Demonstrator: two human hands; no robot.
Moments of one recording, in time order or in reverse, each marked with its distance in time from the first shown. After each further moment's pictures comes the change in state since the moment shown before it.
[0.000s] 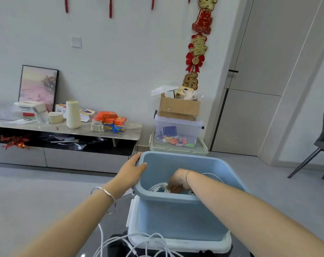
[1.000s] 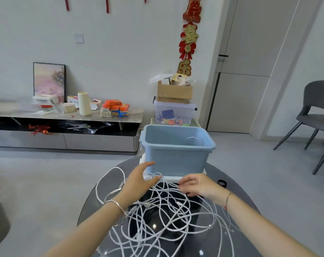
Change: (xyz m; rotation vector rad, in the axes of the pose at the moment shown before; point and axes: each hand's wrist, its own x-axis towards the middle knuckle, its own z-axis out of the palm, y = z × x) left_hand -0.196 -0.032 0.016 0.236 -0.037 0.236; right_hand -0.229 0.137 0.066 0.381 -0.014 -0.340
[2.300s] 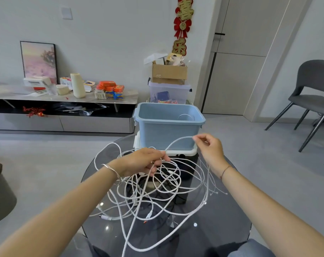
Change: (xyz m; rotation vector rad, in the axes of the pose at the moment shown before) left_hand -0.042 0.067 -0.008 -0.487 -0.648 -0.219; right_hand -0.036 0.008 -0.018 0.118 0.696 -0.328
